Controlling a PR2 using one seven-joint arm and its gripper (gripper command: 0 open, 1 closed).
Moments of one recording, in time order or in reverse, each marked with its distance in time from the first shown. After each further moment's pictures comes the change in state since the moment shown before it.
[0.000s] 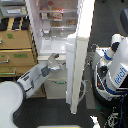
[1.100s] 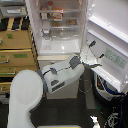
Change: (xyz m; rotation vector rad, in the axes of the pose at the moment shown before) arm 0.111 -0.273 0.219 0.080 -0.269 -0.167
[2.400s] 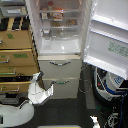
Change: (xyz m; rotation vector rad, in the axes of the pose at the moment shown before) arm -0.377 0.063 0.017 -0.029 -0.123 0.381
